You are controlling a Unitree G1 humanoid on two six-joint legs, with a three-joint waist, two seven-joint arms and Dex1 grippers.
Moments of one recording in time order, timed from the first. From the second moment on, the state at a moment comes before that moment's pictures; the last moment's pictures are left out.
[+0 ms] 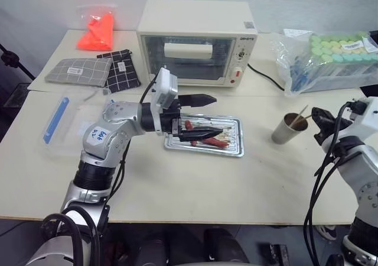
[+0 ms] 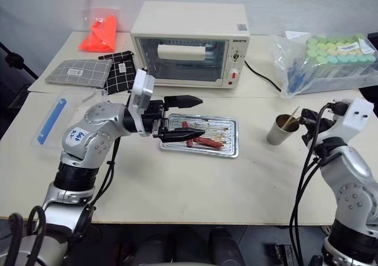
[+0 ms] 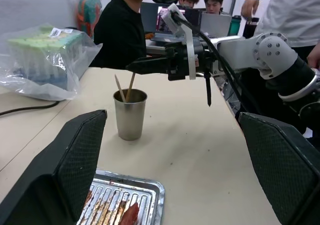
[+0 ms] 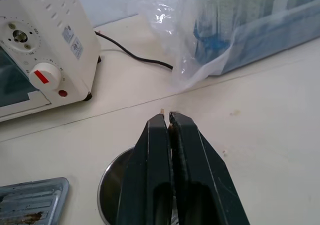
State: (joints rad) left arm -0.75 0.41 -0.10 -0.07 -0.58 0.54 -1.01; right arm -0.31 -0.56 -0.60 -0.41 0.95 0.90 -0.11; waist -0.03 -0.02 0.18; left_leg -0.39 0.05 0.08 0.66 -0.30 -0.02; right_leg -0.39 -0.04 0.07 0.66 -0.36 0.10
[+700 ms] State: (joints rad) left arm -0.76 0.36 -0.07 -0.04 -0.57 0.50 -0.95; right arm -0.55 -0.95 -0.52 -0.40 1.91 0.92 -0.36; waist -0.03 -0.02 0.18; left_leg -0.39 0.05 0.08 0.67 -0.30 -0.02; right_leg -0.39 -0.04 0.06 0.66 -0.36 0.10
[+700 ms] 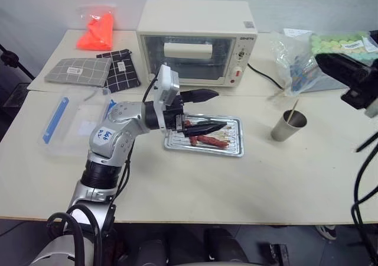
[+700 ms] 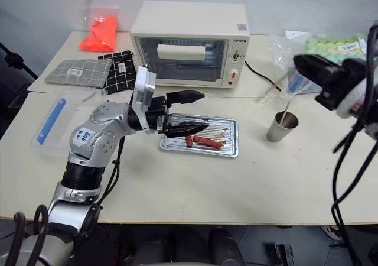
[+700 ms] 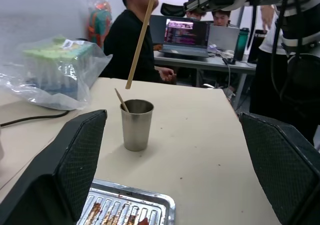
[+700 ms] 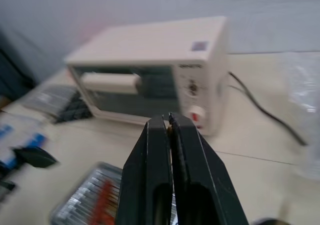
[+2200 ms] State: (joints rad) left arm -0.76 0.31 0.00 -0.02 -0.57 0.43 -0.90; right arm -0.47 -0.39 -0.32 -0.60 1.95 0.63 -0.60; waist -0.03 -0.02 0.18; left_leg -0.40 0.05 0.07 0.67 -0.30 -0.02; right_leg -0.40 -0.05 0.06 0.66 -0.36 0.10
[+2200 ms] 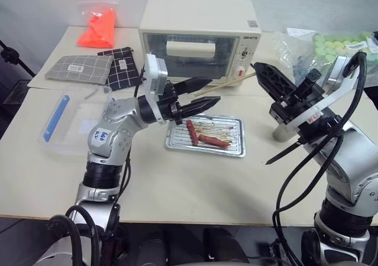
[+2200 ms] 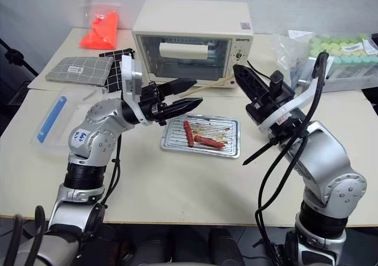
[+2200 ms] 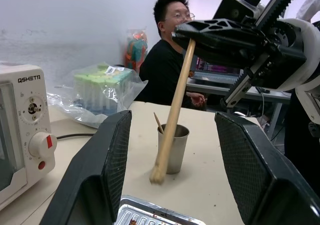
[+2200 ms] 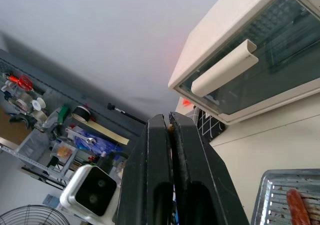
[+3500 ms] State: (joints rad) left arm -0.78 0.30 -0.04 0.03 -0.55 0.41 -0.96; right arm -0.37 -0.57 -0.33 -0.62 1.96 0.63 -0.47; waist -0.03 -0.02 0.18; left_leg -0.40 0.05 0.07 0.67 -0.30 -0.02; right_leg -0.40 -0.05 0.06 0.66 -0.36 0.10
